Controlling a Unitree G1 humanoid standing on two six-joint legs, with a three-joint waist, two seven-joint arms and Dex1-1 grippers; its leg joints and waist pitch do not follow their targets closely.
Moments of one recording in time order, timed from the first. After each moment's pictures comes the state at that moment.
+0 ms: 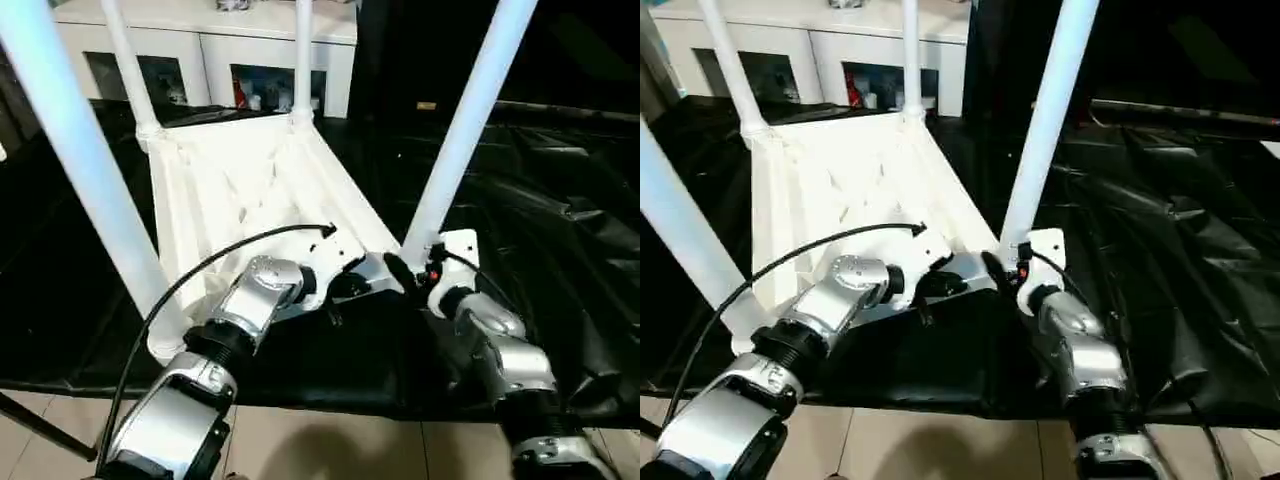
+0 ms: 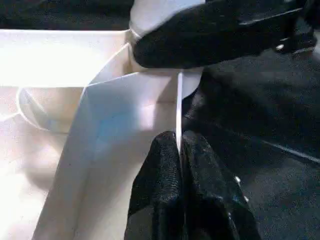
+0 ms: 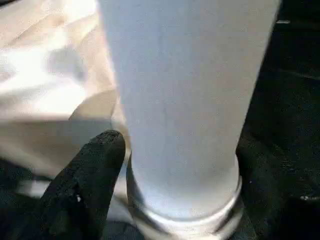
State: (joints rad) left arm -0.72 0.09 -0.26 0.80 0.11 0.15 -0.87; right arm -0.39 -0.19 -0.02 0.53 0.15 0.14 0.53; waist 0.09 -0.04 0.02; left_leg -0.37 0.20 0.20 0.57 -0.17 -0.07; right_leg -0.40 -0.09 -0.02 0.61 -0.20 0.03
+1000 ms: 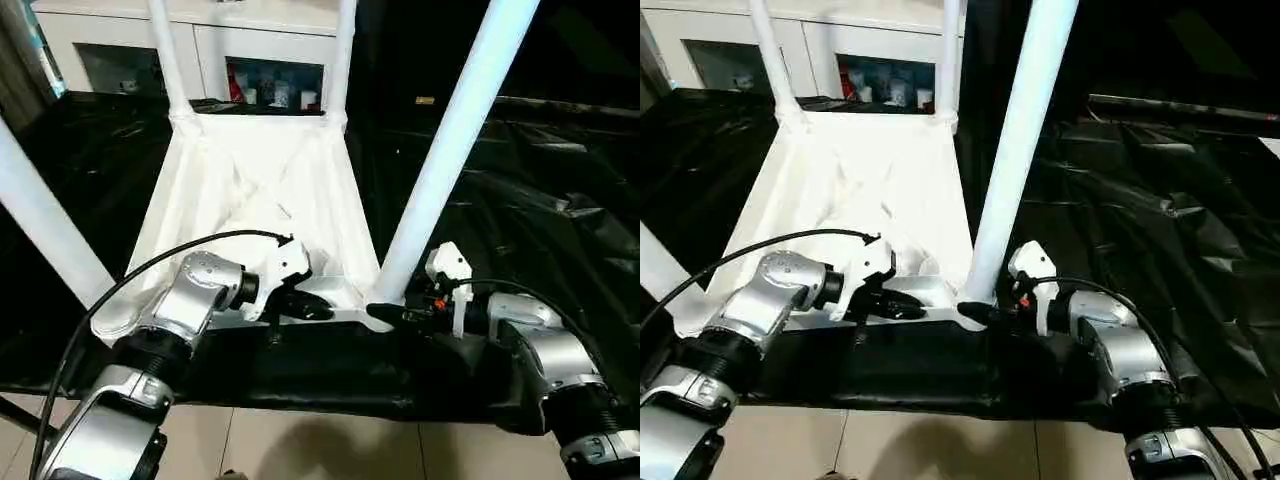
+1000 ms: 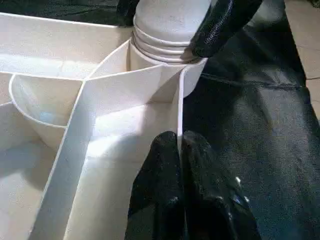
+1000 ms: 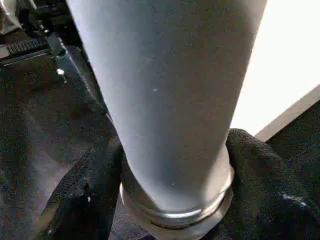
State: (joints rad) left arm -0.63 0.29 -0.26 0.65 0.04 0.13 -1.25; right arm -0.39 -0.36 0.12 0.48 0.20 0.14 1.04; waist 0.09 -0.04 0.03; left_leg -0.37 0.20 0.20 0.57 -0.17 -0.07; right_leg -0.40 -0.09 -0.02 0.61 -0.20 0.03
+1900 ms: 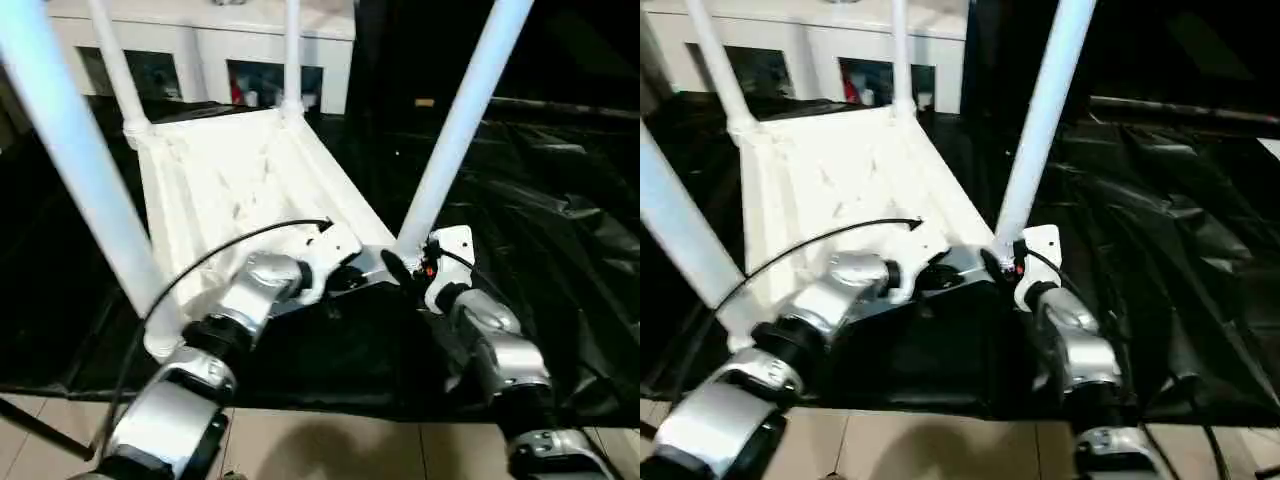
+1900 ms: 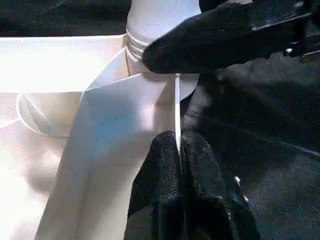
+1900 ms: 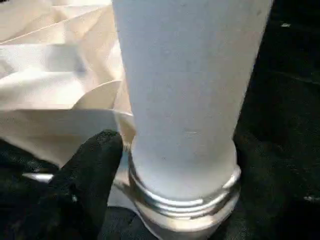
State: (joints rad) left arm -0.74 0.11 -0.24 0.84 0.11 0.09 -0.90; right arm -0.42 -0.18 -0.01 0.56 0.15 0.11 0.52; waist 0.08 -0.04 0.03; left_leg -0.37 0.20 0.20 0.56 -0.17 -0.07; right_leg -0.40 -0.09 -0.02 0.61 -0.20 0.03
